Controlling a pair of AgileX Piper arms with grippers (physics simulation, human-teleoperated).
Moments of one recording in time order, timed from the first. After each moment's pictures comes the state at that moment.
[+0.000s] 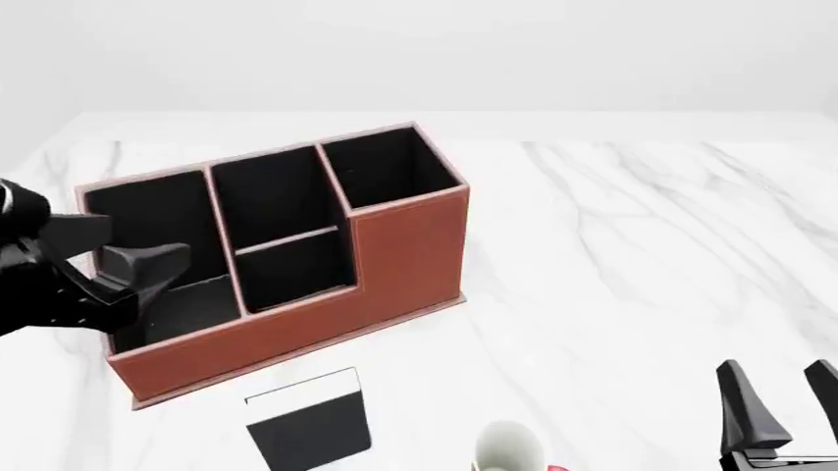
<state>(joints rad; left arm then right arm) -0.34 0.73 -0.90 0.72 0.08 0.00 0.00 0.00 0.00 0.00</state>
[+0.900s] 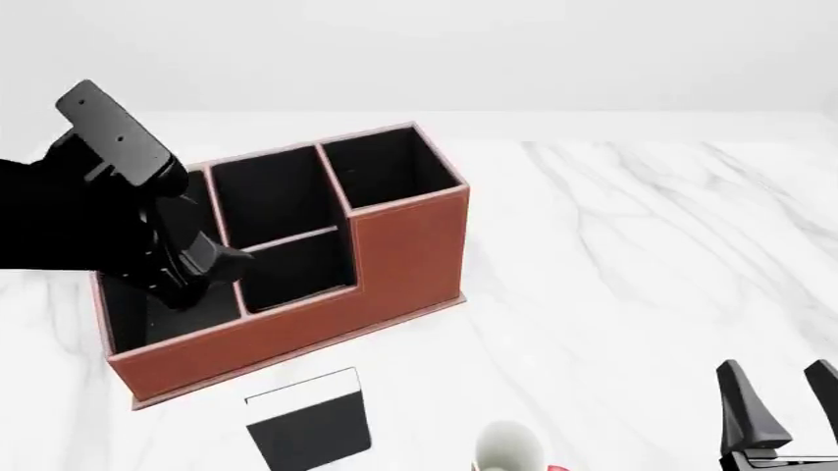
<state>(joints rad) -0.46 1.04 -1.19 1.01 0.32 0.00 0.00 0.00 0.00 0.00</state>
